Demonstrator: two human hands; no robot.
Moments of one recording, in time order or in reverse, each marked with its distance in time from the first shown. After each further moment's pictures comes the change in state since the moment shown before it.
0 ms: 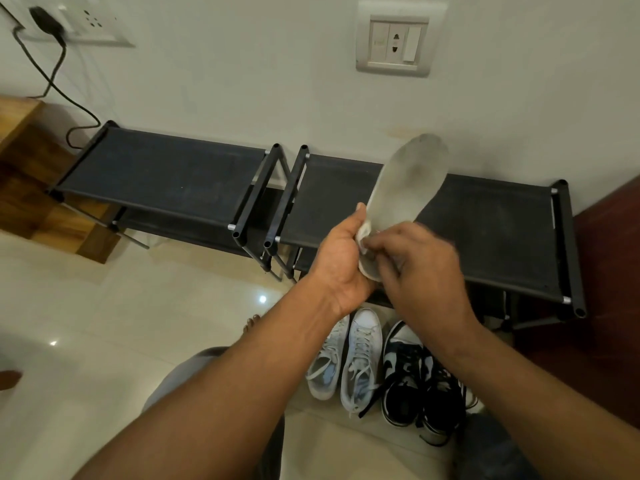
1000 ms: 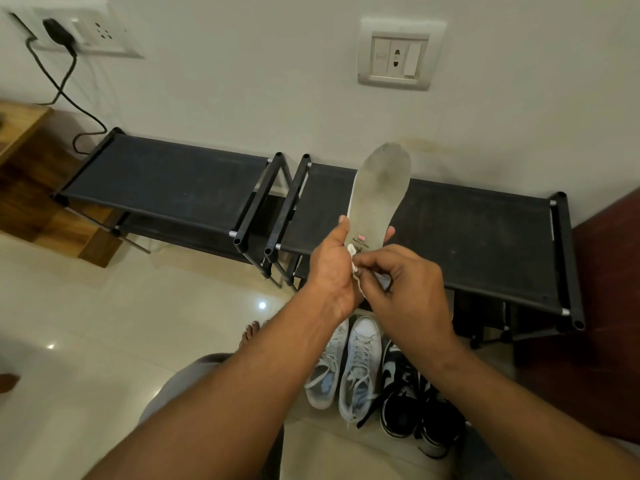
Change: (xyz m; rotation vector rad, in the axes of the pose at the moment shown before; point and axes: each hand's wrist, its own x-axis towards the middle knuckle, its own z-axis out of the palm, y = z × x) left_hand 0.009 0.004 -0.002 0.035 0.258 0.105; right_hand -0.006 -0.007 0.014 0.258 0.017 0.167
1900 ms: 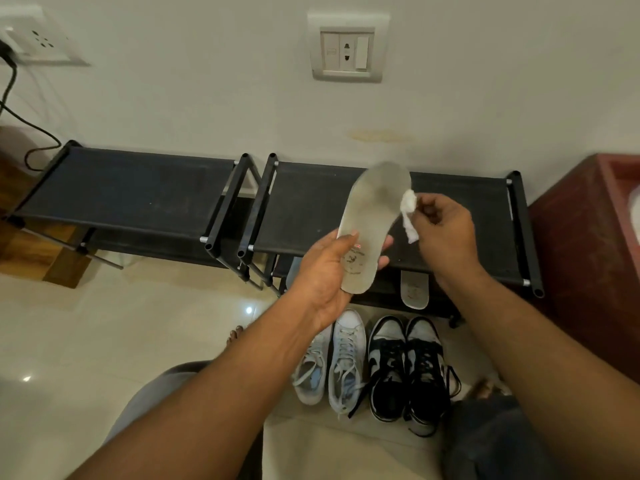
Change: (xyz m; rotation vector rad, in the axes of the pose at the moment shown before) left_hand -0.020 -0.025 0.008 0.225 -0.143 0.055; right_hand 0.051 0.089 -0.051 0.218 0.227 0.496
